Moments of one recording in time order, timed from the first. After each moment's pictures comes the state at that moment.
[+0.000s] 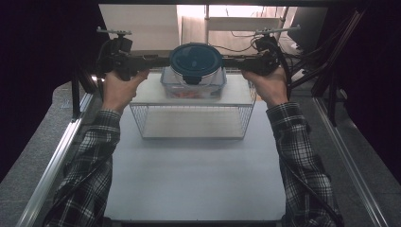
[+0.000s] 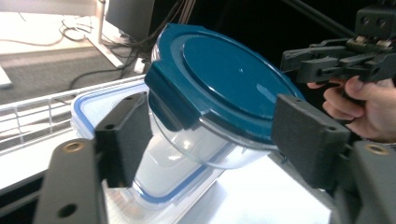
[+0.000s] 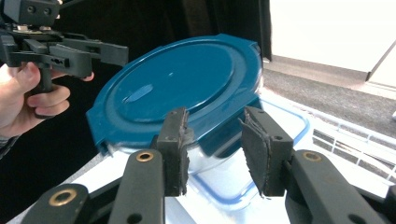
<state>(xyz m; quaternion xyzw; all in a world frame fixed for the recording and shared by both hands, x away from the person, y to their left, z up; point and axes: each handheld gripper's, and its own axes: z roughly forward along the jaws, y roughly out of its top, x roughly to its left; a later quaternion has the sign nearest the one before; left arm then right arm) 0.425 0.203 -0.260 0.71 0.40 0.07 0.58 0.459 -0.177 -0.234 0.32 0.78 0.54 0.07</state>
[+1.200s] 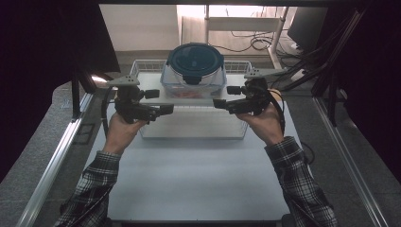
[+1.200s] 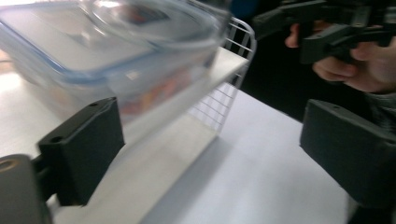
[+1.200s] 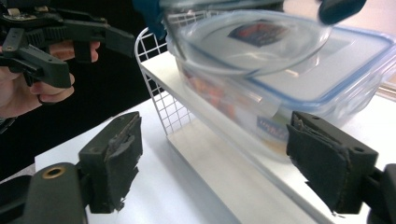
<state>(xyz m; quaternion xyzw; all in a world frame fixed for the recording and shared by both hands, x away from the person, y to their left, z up) 0.356 0.184 -0.334 0.75 0.32 0.08 0.57 0.401 -0.168 -0.303 0.27 0.80 0.53 0.09</state>
